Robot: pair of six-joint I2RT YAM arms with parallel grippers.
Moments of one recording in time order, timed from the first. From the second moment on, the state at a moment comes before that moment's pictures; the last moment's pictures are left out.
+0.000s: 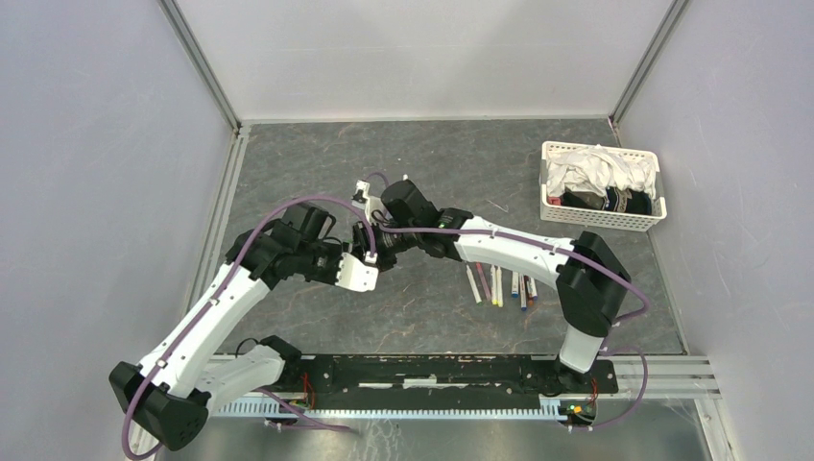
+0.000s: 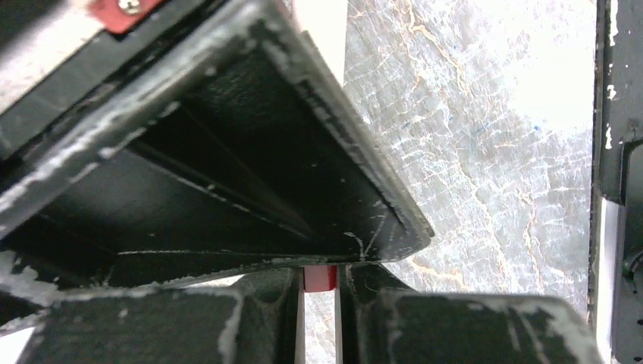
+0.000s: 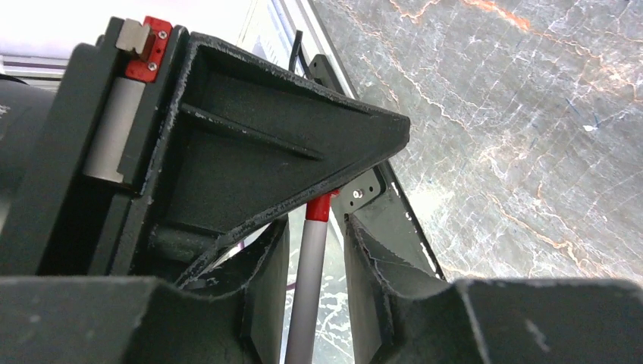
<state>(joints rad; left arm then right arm) -0.53 0.99 1.01 -1.08 0.31 1.31 0.97 1.78 1.37 -0.18 -0.64 0.74</state>
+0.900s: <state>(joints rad) -0.46 1.18 1.00 -0.91 0.11 1.39 0.85 1.35 0.94 -0.38 -0.60 0.55</state>
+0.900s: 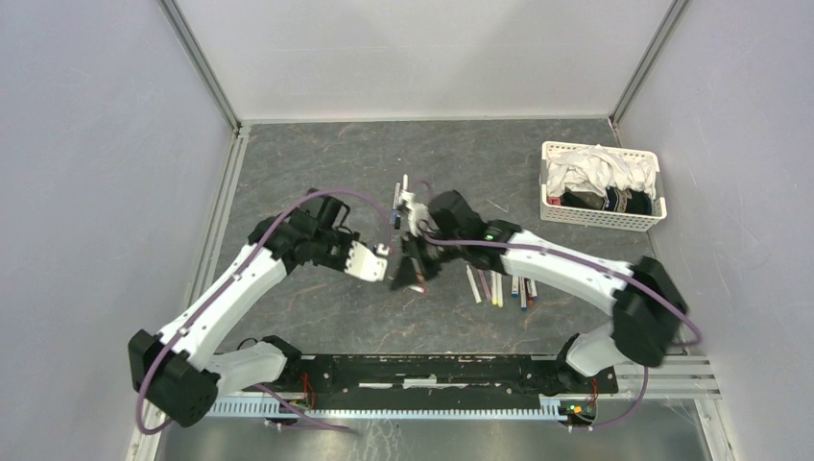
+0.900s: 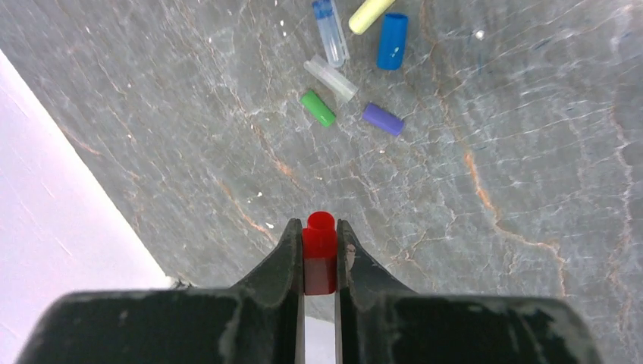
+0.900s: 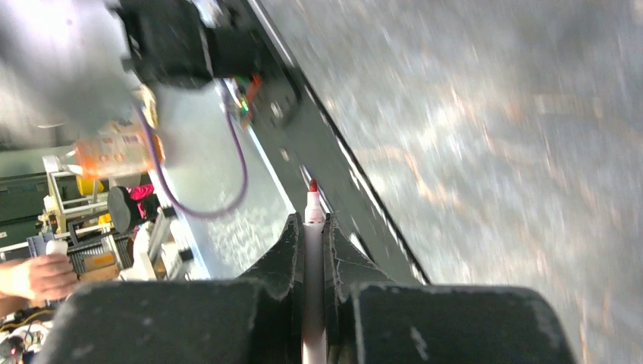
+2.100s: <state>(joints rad) -0.48 1.45 1.05 -0.66 0.21 0.94 0.59 1.25 0.58 -0.28 0.34 0.41</state>
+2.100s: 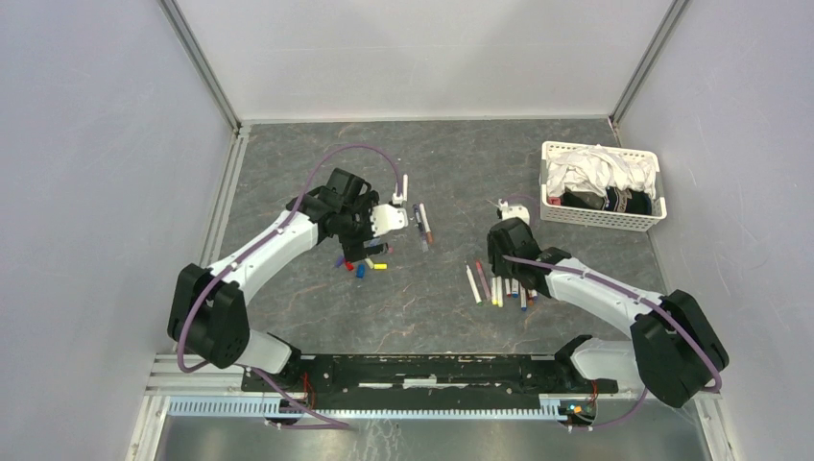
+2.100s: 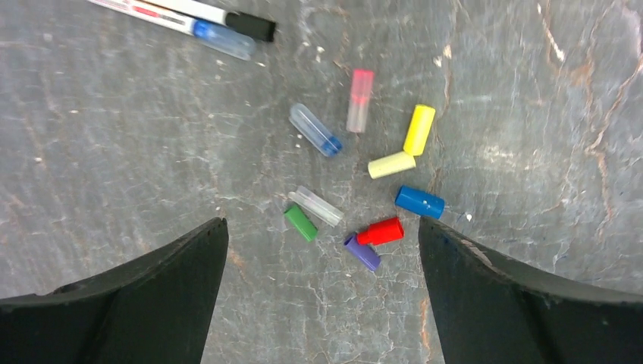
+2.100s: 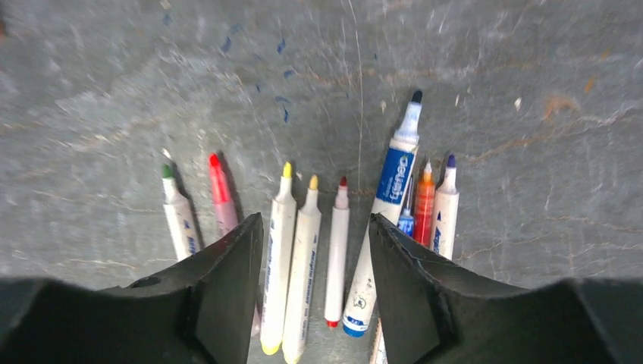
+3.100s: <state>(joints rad) -0.45 1.23 1.05 -0.66 0.25 0.35 0.68 2.11 1.61 -0.33 0.24 0.18</state>
